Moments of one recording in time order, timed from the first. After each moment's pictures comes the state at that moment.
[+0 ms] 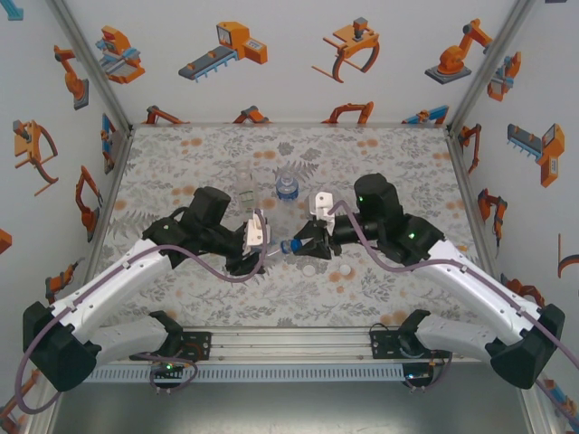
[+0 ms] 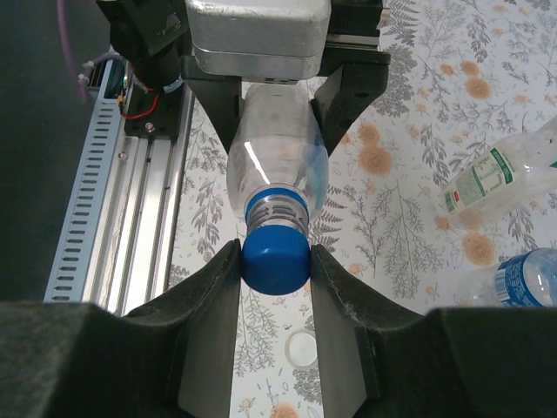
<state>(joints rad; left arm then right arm) -0.72 1.10 0.92 -0.66 0.70 0.68 0.77 1.07 1.03 -0.39 -0.79 -0.42</state>
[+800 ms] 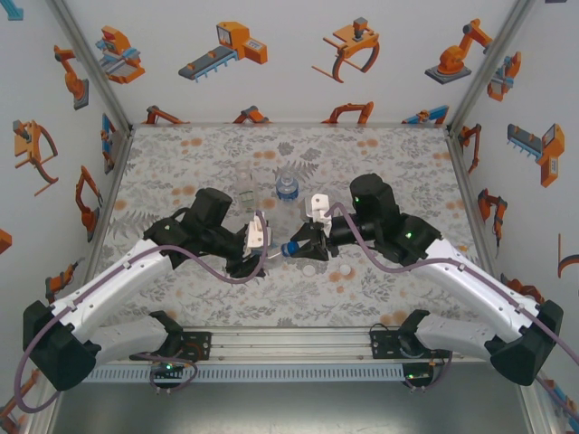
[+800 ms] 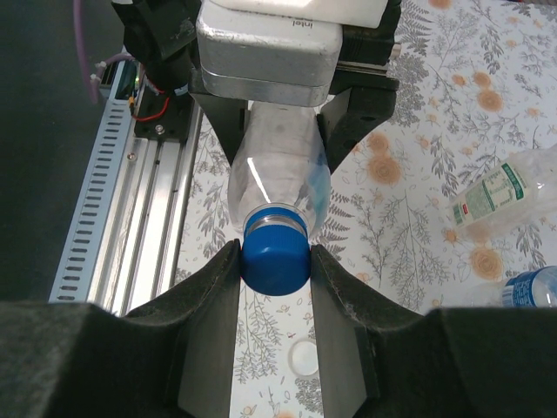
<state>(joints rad) -0.73 1.10 0.92 -0.67 0.71 0.69 0.80 1.08 1.04 -0.39 -0.80 -0.42</state>
